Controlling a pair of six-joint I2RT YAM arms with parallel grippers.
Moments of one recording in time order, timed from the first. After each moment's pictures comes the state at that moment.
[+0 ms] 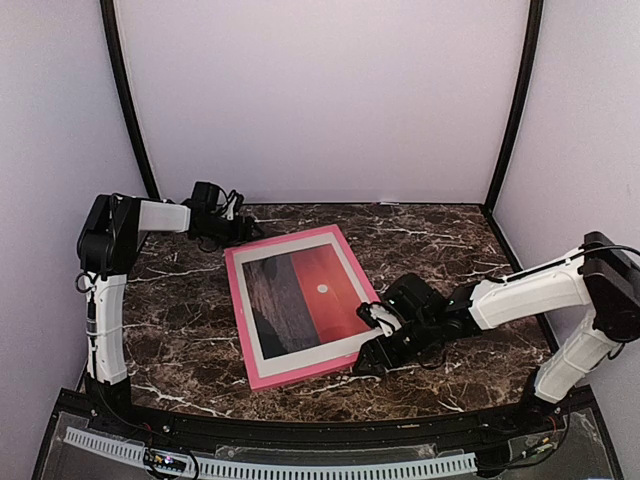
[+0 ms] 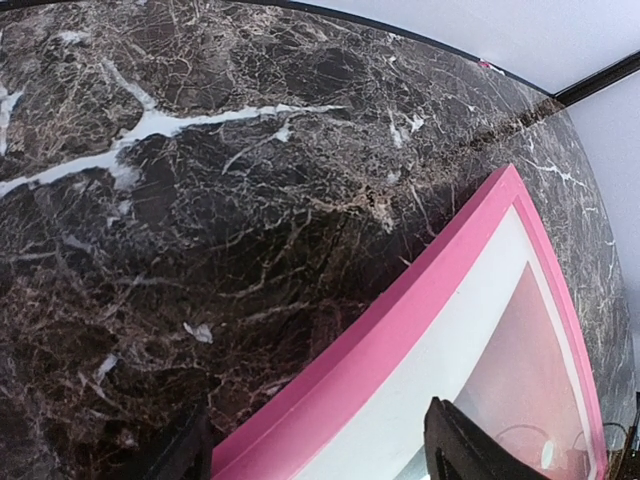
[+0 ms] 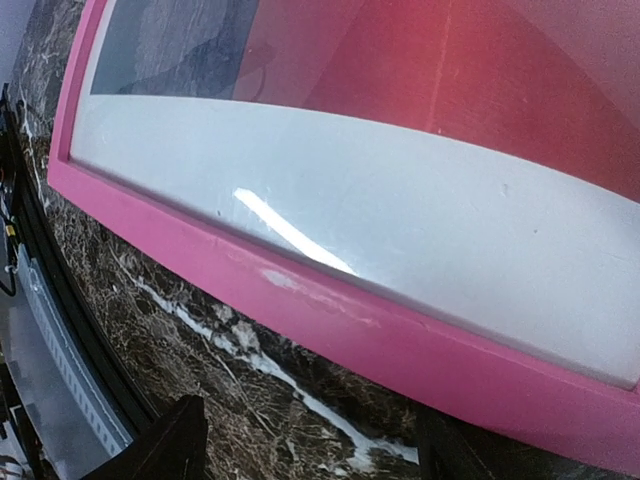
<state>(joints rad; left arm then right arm) -0.21 2.24 1.60 -0.18 0.49 -0.27 0.96 1.56 0.73 -0.21 -0.31 0.49</state>
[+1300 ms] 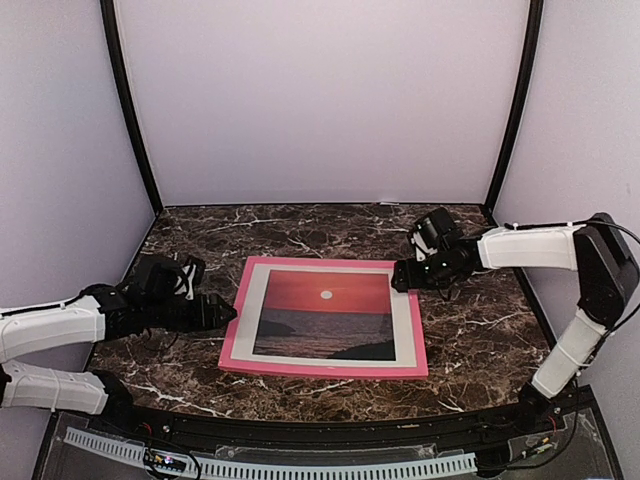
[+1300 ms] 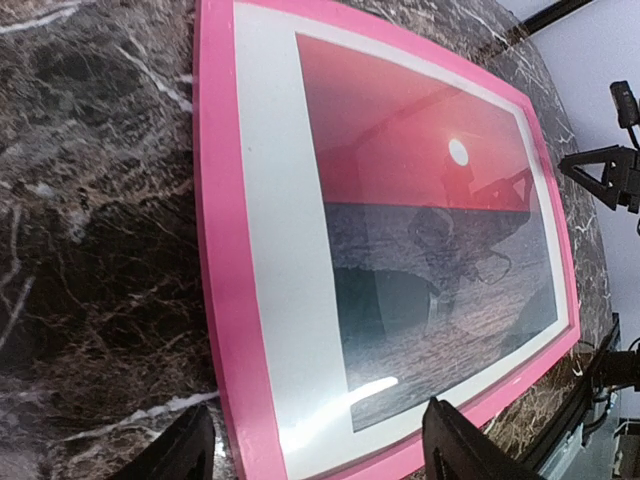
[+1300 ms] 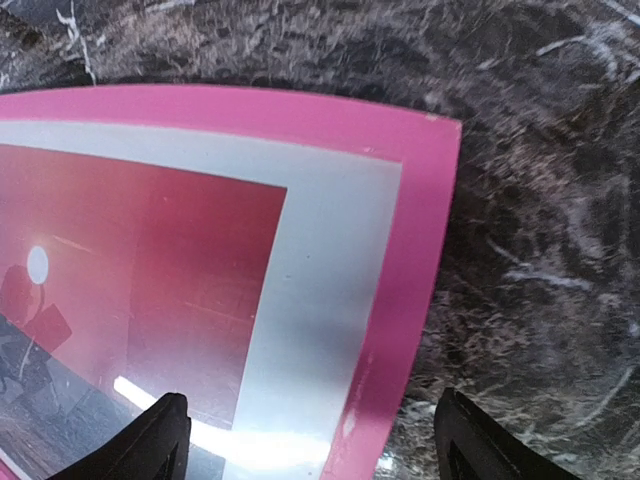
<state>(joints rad) -0.57 1.05 0.47 -0.20 0.17 -0.63 0.56 1.67 1.00 -0.35 0.02 0.38</state>
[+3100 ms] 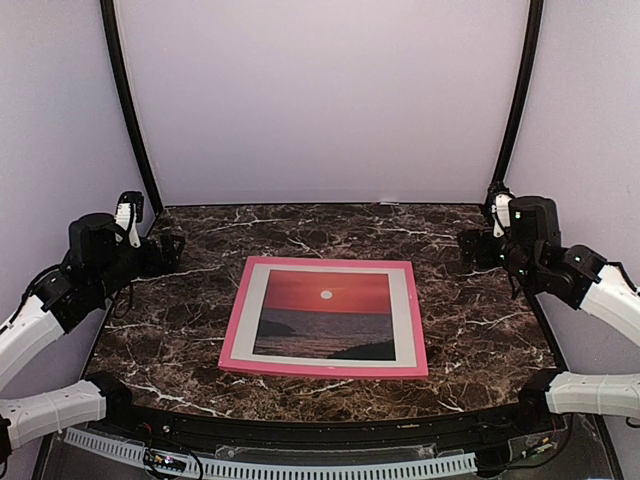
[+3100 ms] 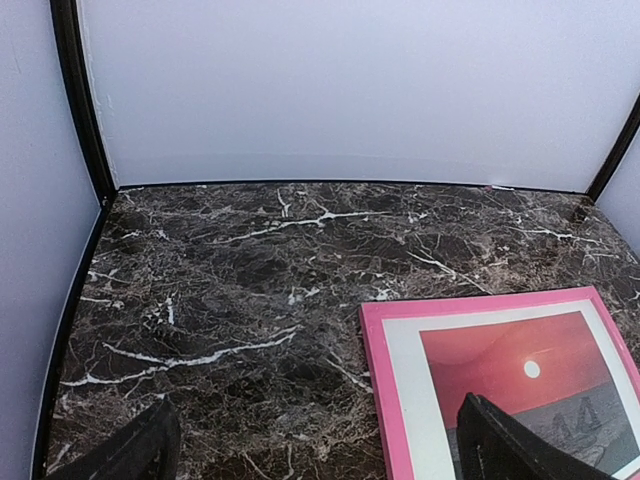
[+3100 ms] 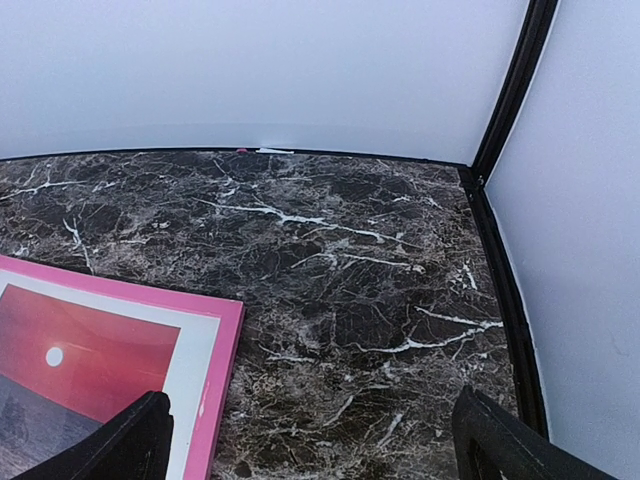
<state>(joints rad) -0.40 0.73 0.68 -0.31 -0.22 -0.21 0.56 0.88 0.81 -0.42 0.44 0.19</state>
